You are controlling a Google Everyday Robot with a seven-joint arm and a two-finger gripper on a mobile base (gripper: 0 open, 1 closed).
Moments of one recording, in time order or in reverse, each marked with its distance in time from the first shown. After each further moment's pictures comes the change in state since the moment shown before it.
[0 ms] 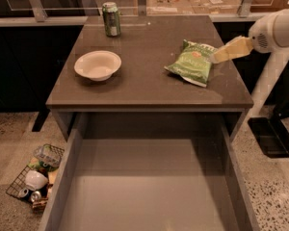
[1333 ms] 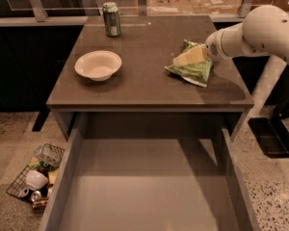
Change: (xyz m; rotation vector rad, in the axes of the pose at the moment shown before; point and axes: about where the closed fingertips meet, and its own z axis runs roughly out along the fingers) arm -0.010 0.051 0.115 -0.078 0.002 0.139
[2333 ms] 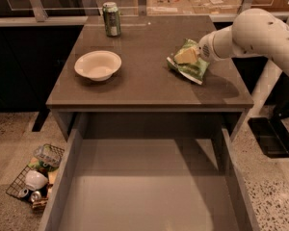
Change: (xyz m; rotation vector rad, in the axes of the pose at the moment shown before) arm 0.002 0.010 0.023 -0.010 0.024 0.037
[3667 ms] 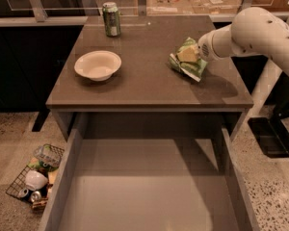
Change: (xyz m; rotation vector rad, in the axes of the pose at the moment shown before) arm -0.002 0.001 0.000 -0.003 0.002 0.000
